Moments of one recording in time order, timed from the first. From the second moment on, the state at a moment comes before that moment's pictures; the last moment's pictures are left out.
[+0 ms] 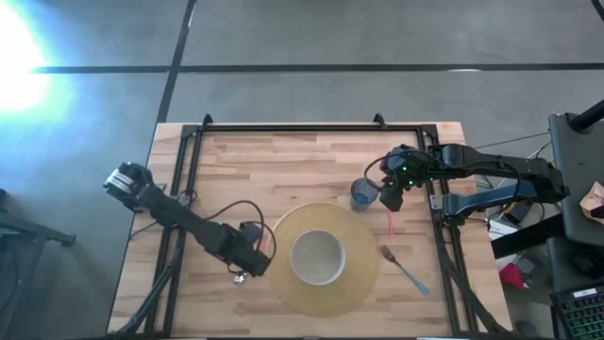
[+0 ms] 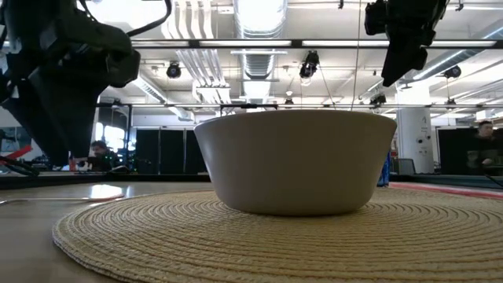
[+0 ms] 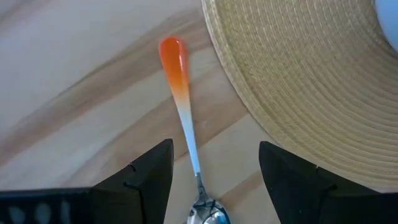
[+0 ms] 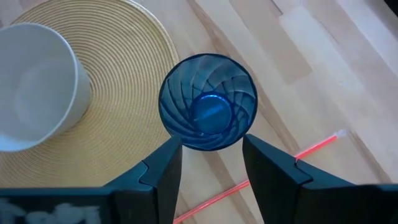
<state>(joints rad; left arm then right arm) -0.51 1.57 0.99 -0.77 -0.16 -1.48 -0.15 1.04 1.01 -1.01 0.05 0.39</state>
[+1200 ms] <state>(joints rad) -0.57 1.75 1.02 -0.80 -0.15 -1.58 -0.15 1.04 1.01 -1.01 0.05 0.39</state>
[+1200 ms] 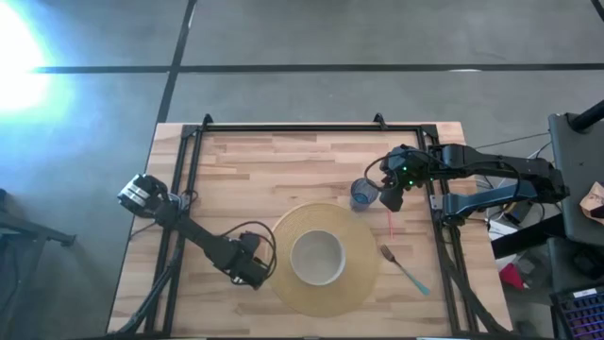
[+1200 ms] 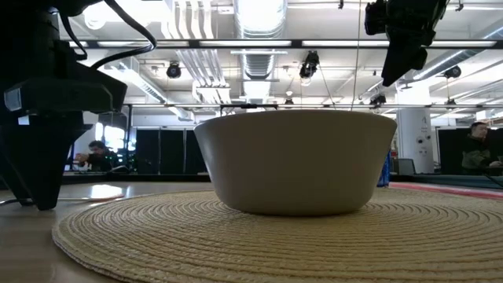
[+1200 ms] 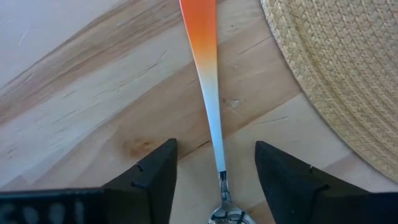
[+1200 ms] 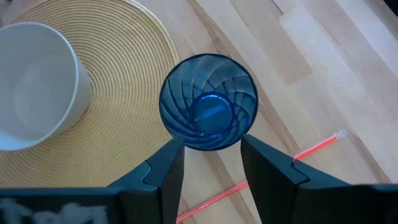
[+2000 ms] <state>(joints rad) -0.57 1.75 1.03 -0.83 -0.12 -1.49 -0.15 1.04 1.01 -1.01 0.05 0.39</state>
